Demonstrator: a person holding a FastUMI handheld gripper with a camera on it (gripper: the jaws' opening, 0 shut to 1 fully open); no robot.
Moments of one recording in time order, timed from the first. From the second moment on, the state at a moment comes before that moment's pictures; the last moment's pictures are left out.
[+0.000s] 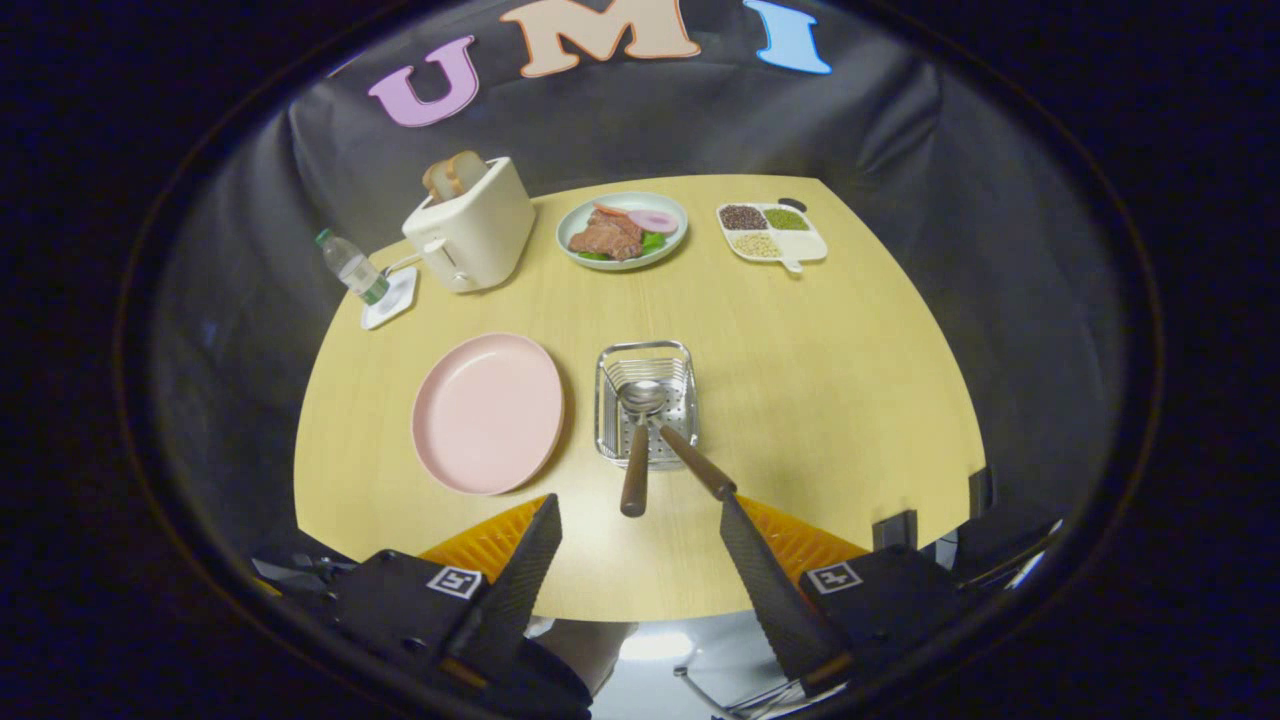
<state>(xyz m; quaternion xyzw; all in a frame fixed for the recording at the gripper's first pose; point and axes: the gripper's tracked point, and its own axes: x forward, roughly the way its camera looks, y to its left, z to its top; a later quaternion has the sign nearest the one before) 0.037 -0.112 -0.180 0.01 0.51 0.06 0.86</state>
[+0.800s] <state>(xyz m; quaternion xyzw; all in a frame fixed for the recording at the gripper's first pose) 0.055 -0.085 -0.014 0.08 0.18 0.05 0.98</state>
